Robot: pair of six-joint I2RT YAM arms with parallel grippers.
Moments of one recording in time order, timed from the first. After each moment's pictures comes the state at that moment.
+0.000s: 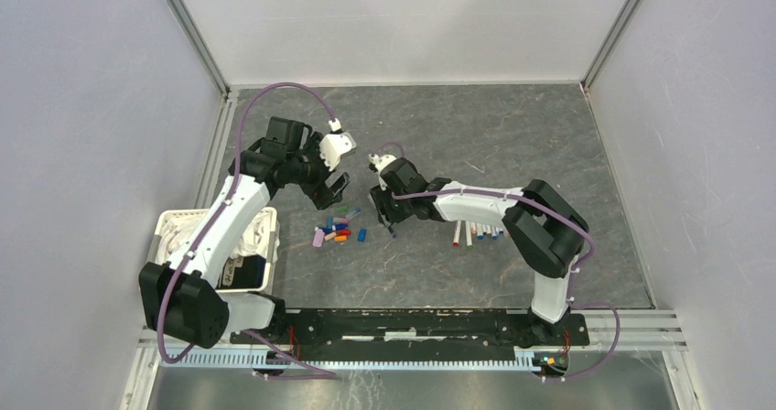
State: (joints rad) left arm -0.29 1.28 1.14 -0.77 0.39 0.64; right arm 0.87 1.87 1.17 -0.17 0.02 0.29
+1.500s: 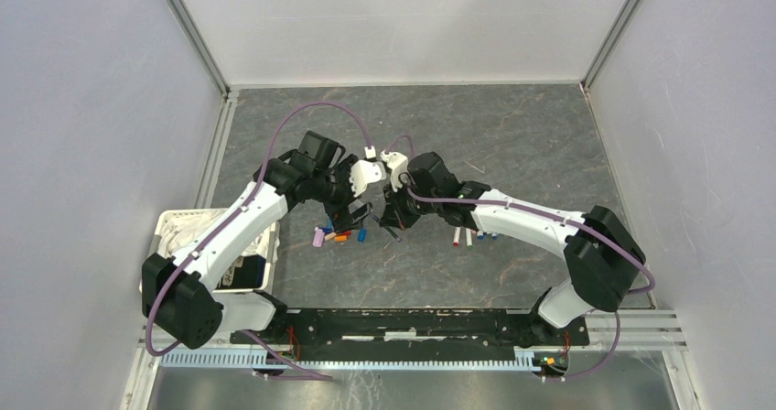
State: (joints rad) left arm -0.51 1.28 1.11 -0.83 0.46 0.69; right arm 0.84 1.55 1.01 -0.12 -0.39 0.23
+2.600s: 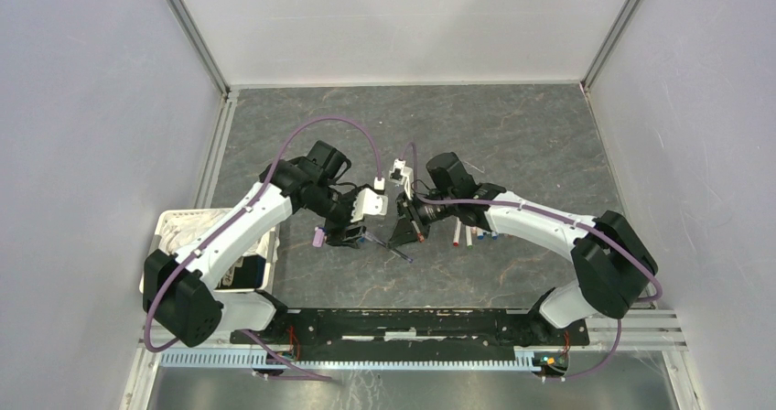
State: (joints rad) left arm -0.56 1.30 1.11 -1.02 0.63 1.00; right arm 0.75 1.49 0.91 -0.09 -0.87 0.24
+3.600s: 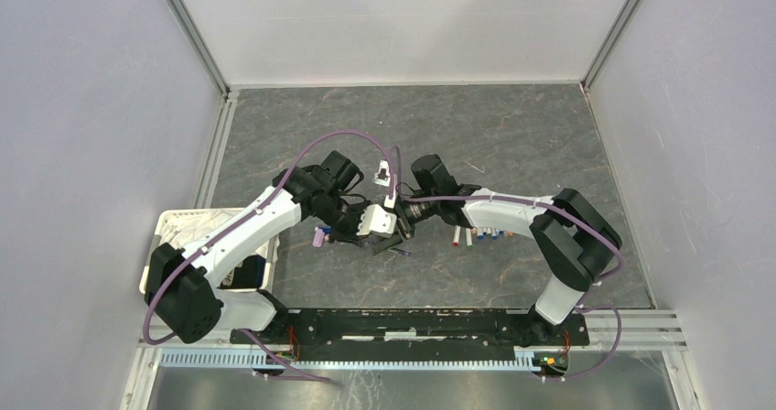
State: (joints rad) left arm -0.65 1.32 1.07 -1.01 0.56 1.06; right arm 0.77 1.69 0.93 0.14 -1.02 0.45
